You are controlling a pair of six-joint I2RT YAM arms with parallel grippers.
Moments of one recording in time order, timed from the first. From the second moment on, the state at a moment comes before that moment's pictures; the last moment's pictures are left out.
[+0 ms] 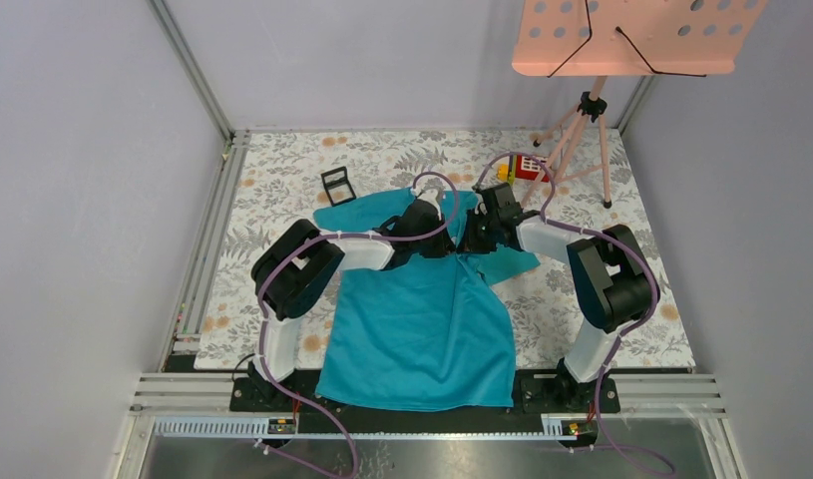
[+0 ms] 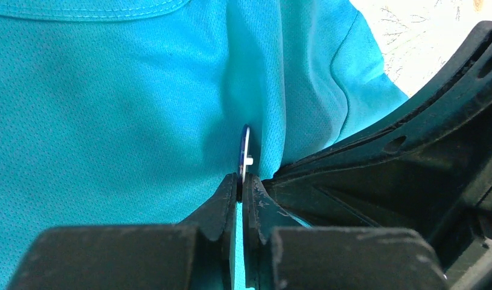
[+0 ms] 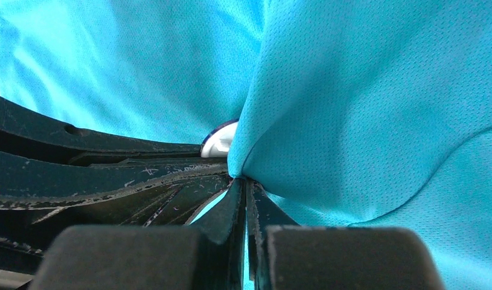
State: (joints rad) left arm -0.77 2.01 1.15 0.22 0.08 -0.71; right arm 0.40 1.77 0.99 -0.16 -0.25 0.47
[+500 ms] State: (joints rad) left arm -0.76 1.99 1.09 0.32 0.11 -0.72; right arm 0.40 1.77 0.97 -0.14 -0.29 0.46
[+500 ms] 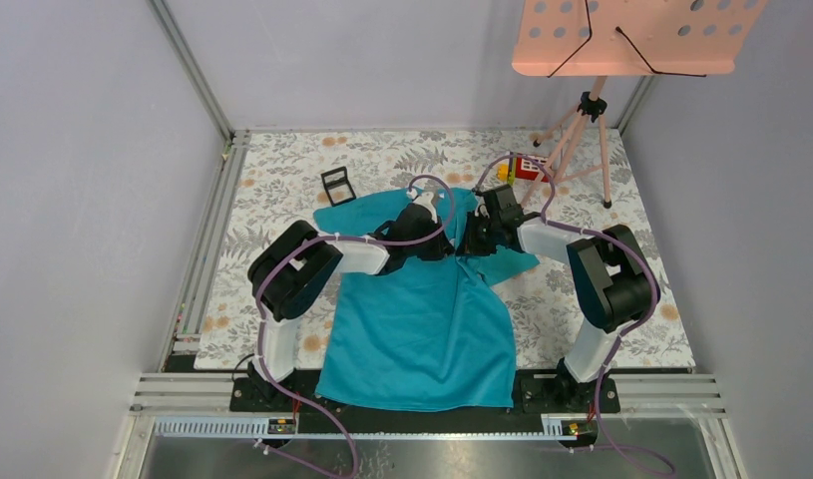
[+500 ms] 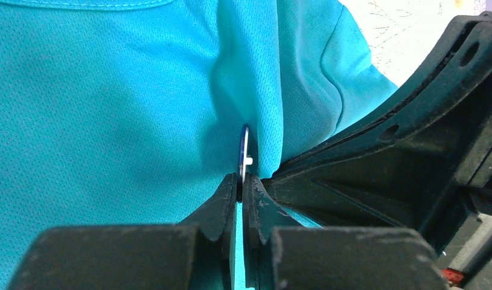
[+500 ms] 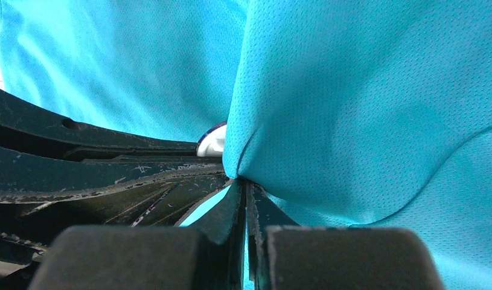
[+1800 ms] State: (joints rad) left arm -0.76 1.94 0.93 0.54 0.15 -0.68; right arm 0.34 1.87 1.07 -0.28 -0.50 0.51
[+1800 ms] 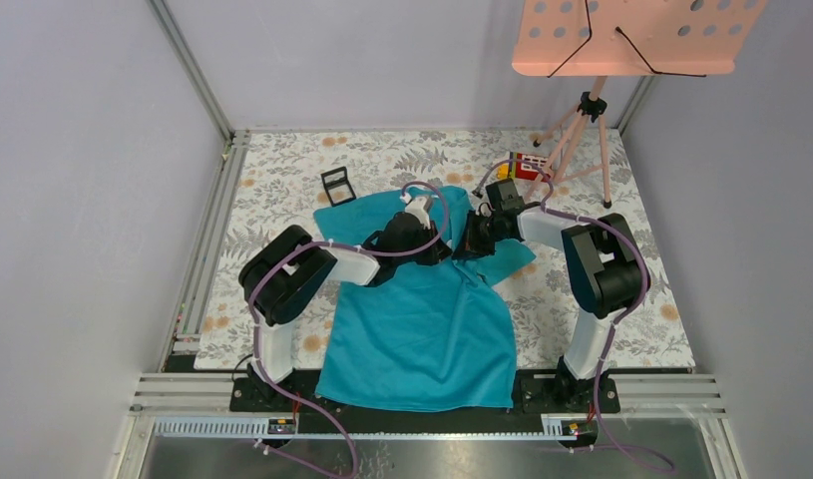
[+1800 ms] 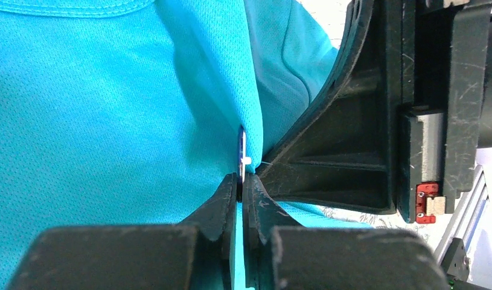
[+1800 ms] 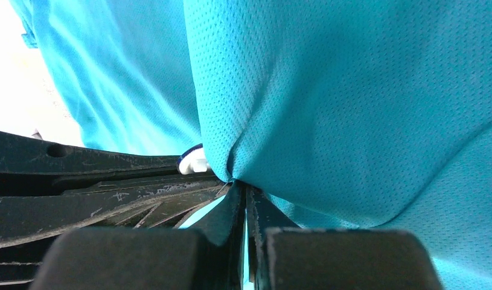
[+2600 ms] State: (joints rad) left arm -0.76 1.78 0.88 0.59 0.19 -0.67; right arm 0.29 1.63 1.02 -0.38 -0.56 0.52
